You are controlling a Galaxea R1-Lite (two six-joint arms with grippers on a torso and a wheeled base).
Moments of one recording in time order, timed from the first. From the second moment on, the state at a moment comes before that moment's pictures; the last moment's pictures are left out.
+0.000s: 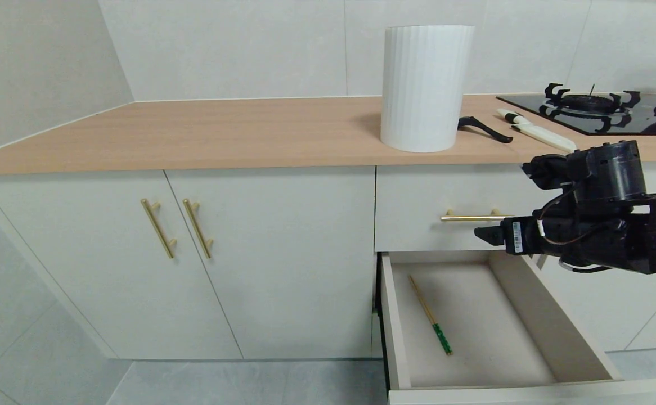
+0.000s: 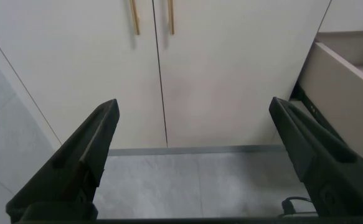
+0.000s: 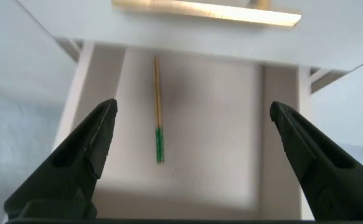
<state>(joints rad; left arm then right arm) 0.00 0.00 0.00 0.00 -0.02 0.00 0.36 1.66 -0.98 -0.19 -0.23 0.11</state>
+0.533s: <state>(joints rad) 0.00 0.00 0.00 0.00 -0.02 0.00 0.35 1.66 -0.98 -0.19 -0.23 0.11</state>
